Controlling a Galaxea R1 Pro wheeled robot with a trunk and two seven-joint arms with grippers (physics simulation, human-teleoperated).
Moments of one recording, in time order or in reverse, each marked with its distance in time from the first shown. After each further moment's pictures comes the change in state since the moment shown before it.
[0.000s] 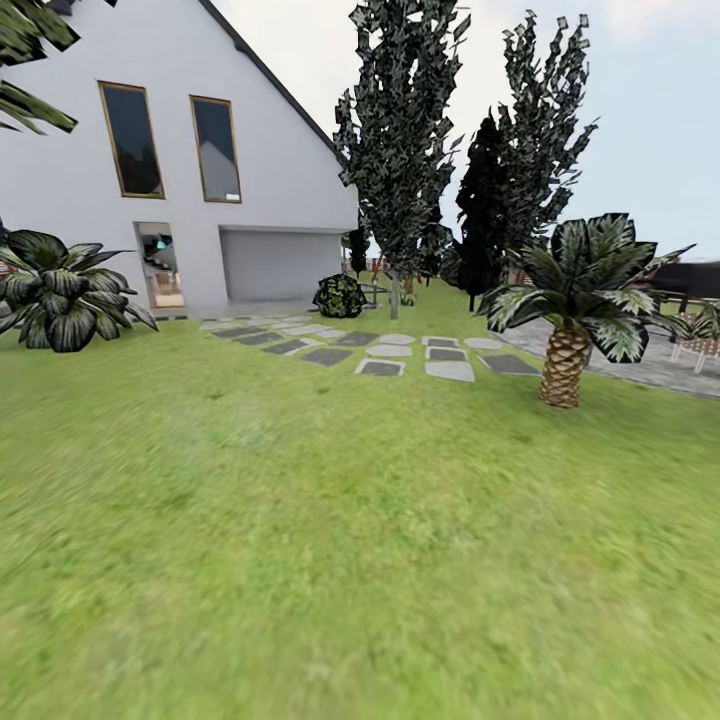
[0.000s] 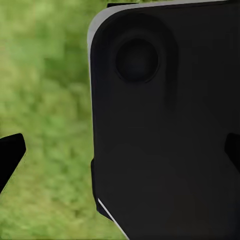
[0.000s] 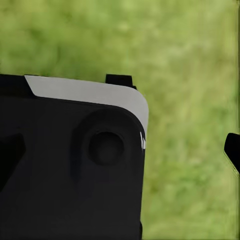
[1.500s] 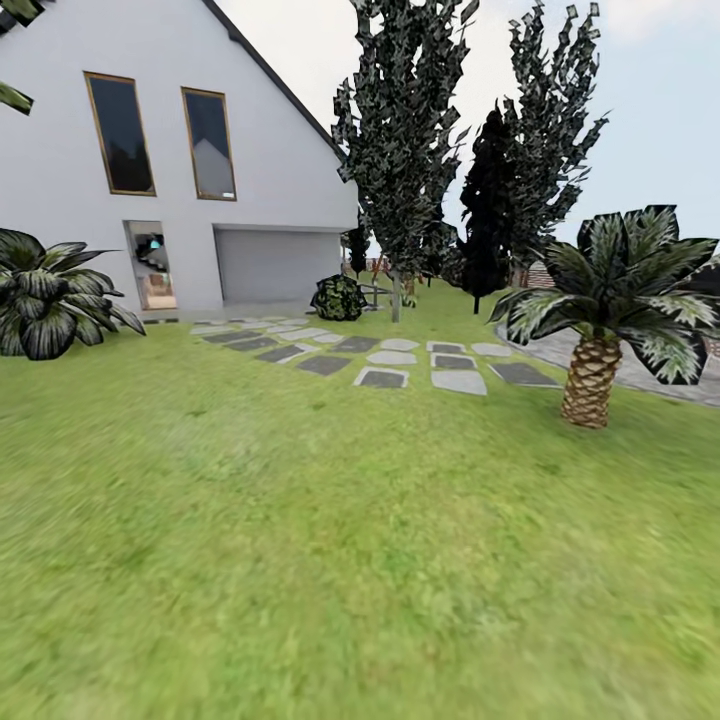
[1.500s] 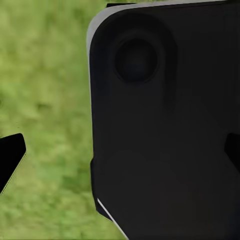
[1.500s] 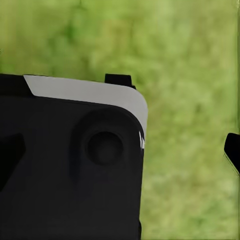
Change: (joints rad) left arm 0.000 -0.001 0.000 0.000 0.000 0.000 0.000; right arm 0.000 -0.002 -0.001 0.000 0.001 0.001 0.000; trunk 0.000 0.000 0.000
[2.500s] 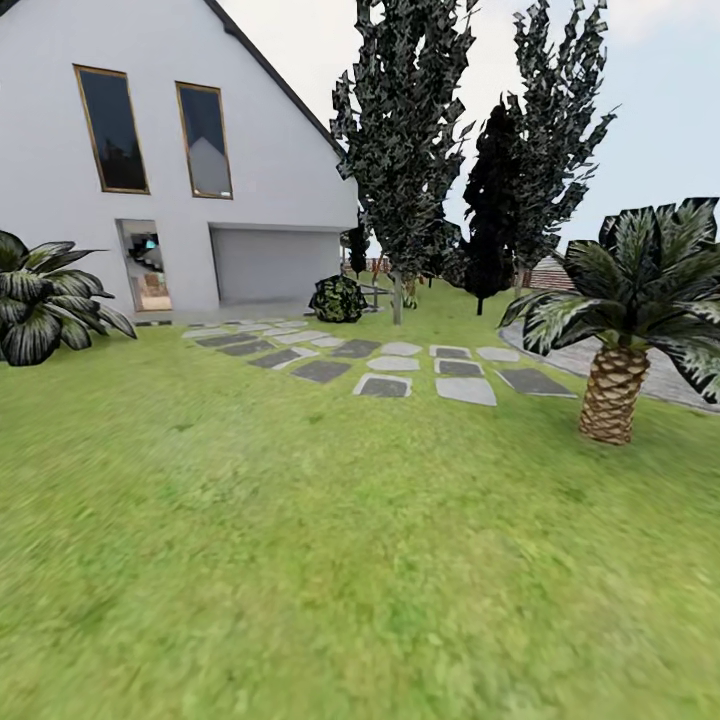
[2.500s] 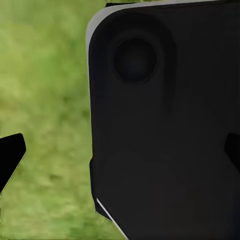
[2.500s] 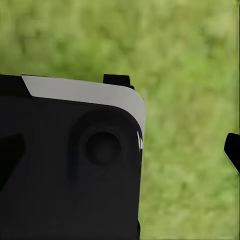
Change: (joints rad) left arm 0.000 -0.001 0.000 0.001 0.000 0.000 -0.001; right arm 0.000 -0.002 -0.001 0.000 -0.001 -0.001 -0.003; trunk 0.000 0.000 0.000
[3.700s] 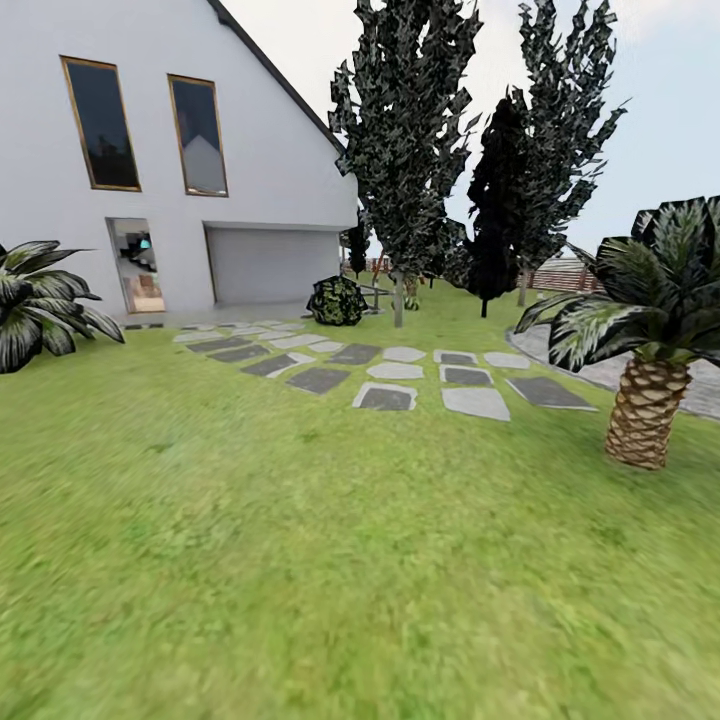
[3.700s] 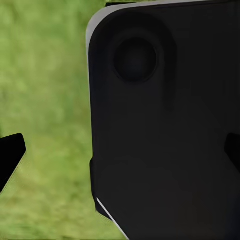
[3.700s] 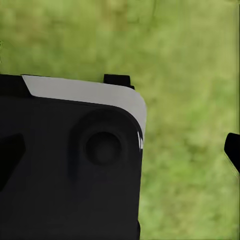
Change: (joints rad) left arm 0.000 0.000 0.000 0.001 -0.003 0.000 0.000; right arm 0.000 0.000 0.001 0.000 0.001 0.000 0.001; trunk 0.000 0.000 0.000
